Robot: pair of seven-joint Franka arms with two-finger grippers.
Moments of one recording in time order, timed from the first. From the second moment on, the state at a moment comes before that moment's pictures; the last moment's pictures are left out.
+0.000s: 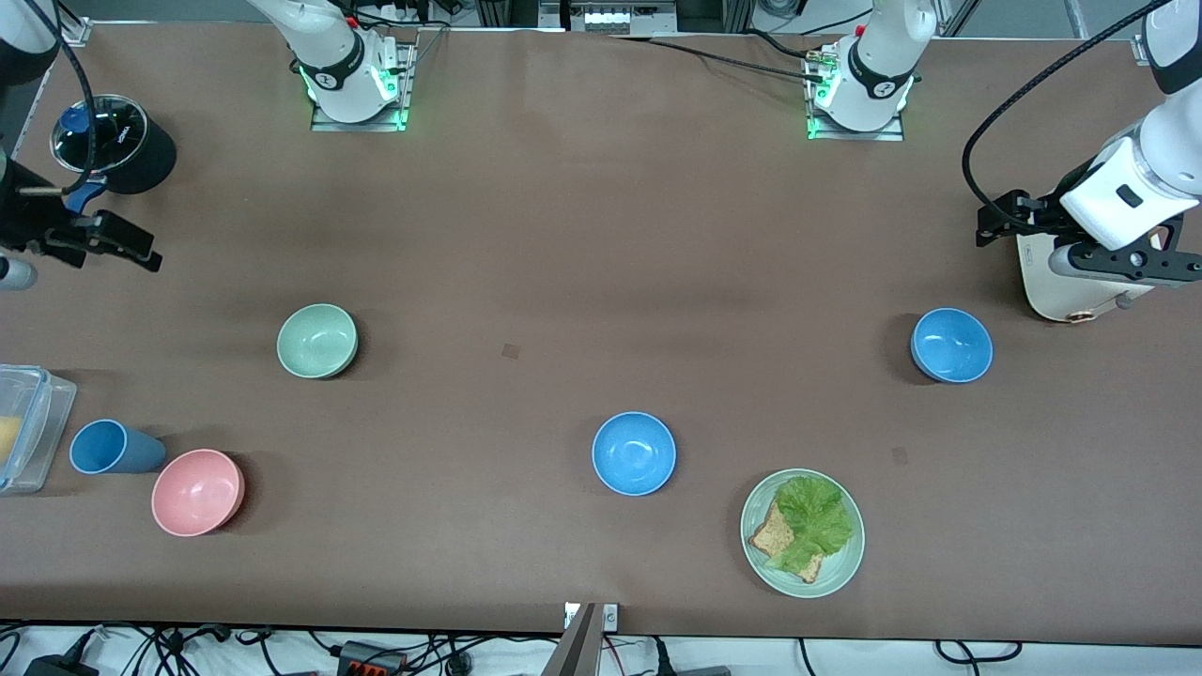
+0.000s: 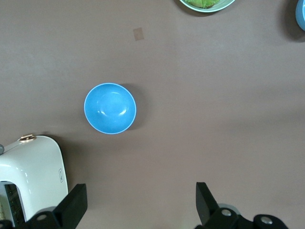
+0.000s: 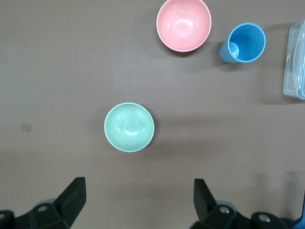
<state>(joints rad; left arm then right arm) 0.04 -0.01 -0.07 -1.73 -0.01 1.61 0.06 -0.02 0.01 -0.04 -1.70 0.02 1.72 -0.01</state>
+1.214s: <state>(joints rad) 0.04 0.06 -0.09 -1.67 -0.05 1.61 0.06 -0.02 0.16 -0.04 -1.75 0.01 1.75 -0.02</state>
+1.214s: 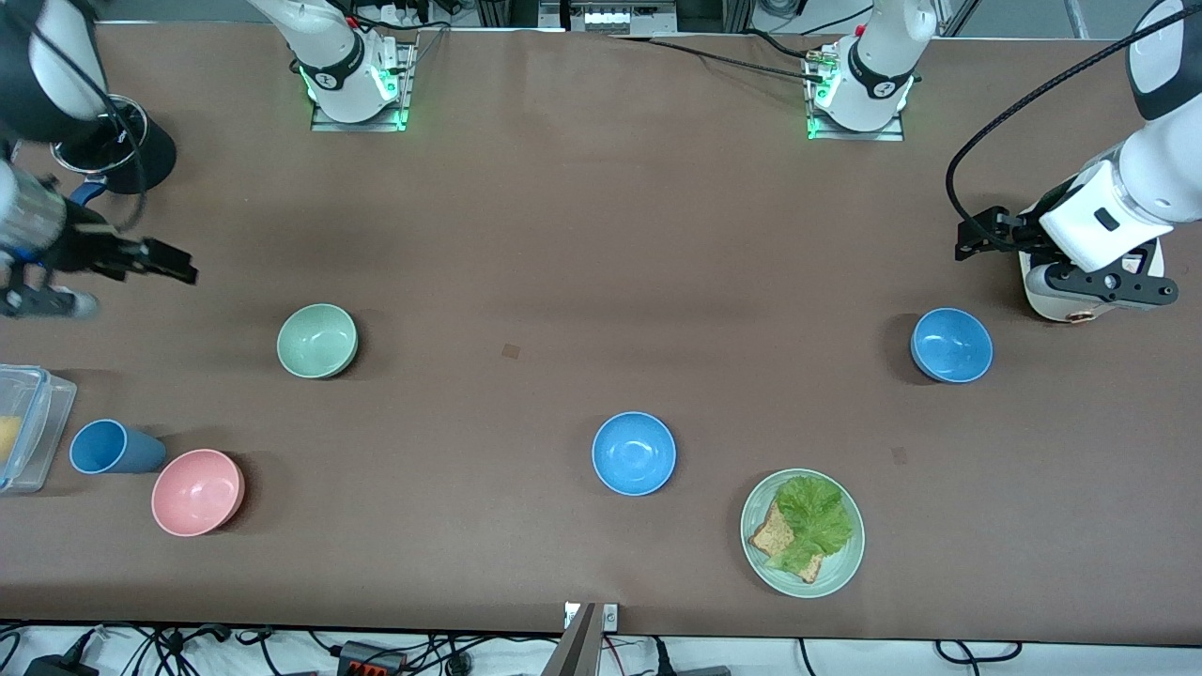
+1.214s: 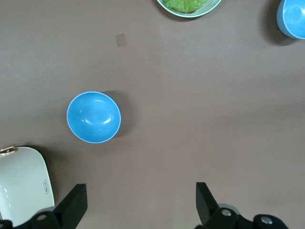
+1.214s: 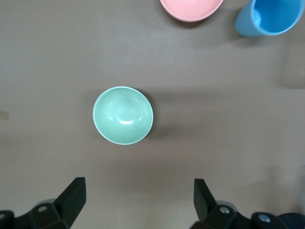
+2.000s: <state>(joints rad) 0.04 0.07 -0.09 -1.66 -0.05 1.61 0.06 -0.02 0.53 -0.04 -1.75 0.01 1.97 -0.05</state>
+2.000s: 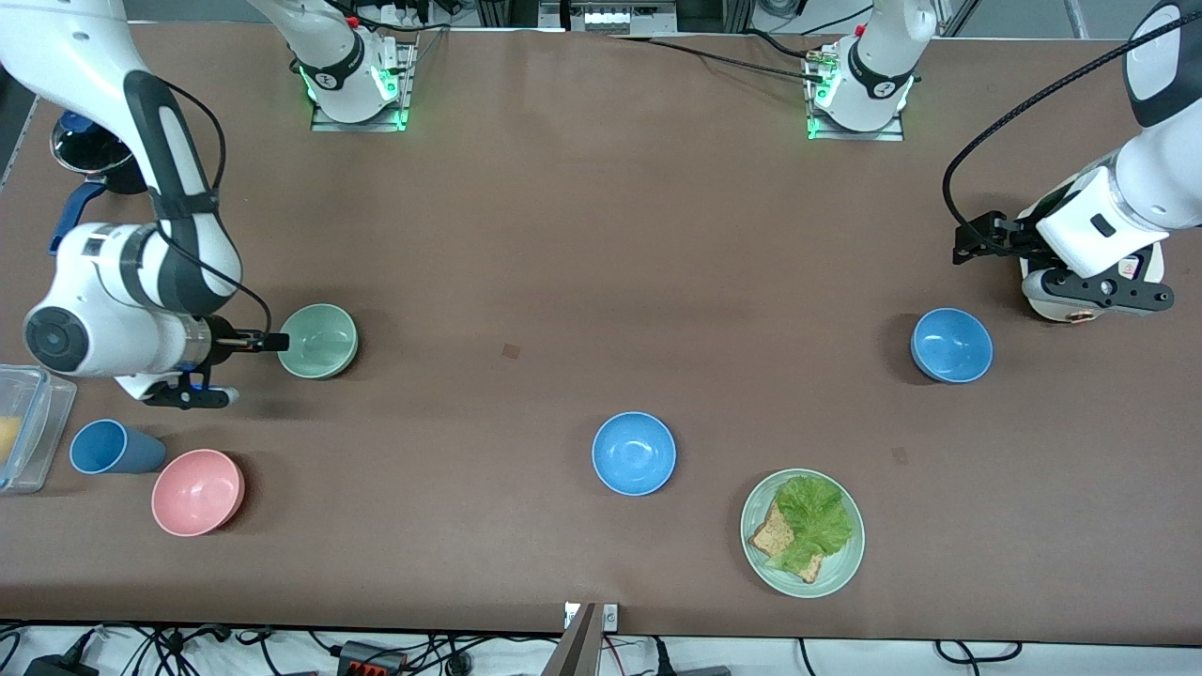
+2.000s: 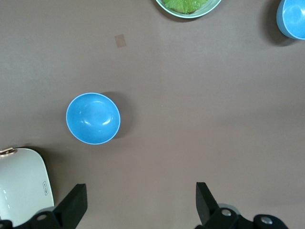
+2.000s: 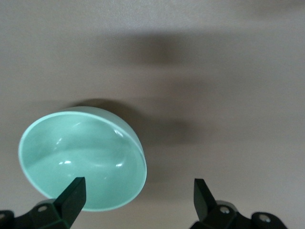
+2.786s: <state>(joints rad) 0.04 0.07 -0.09 -1.66 -0.05 1.61 0.06 -0.02 0.61 -0.03 -1.75 0.04 2.01 -0.13</state>
